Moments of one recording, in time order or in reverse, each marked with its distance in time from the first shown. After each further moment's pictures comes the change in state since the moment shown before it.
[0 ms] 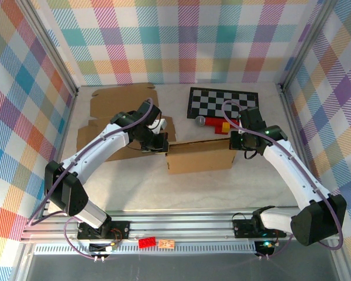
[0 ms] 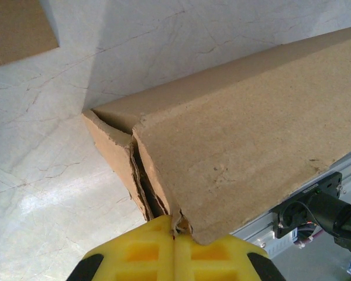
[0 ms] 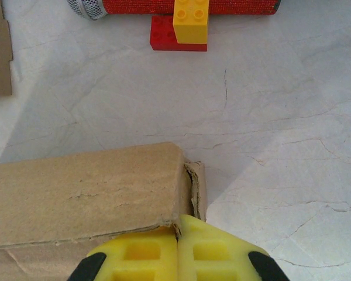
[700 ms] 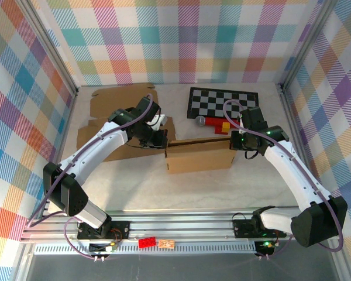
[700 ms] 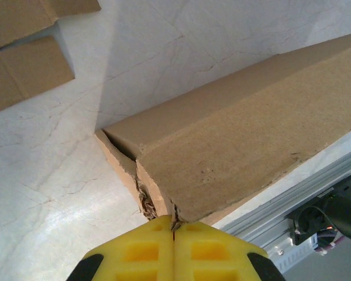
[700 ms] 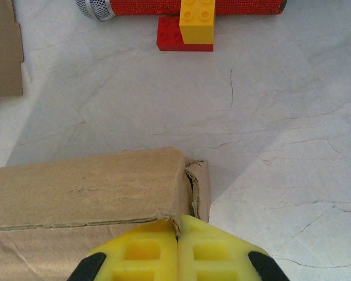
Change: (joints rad) left arm 0.000 -0.002 0.063 -0.031 -0.053 0.069; right arm -0.011 -0.011 -0.001 0.000 -0.029 0.000
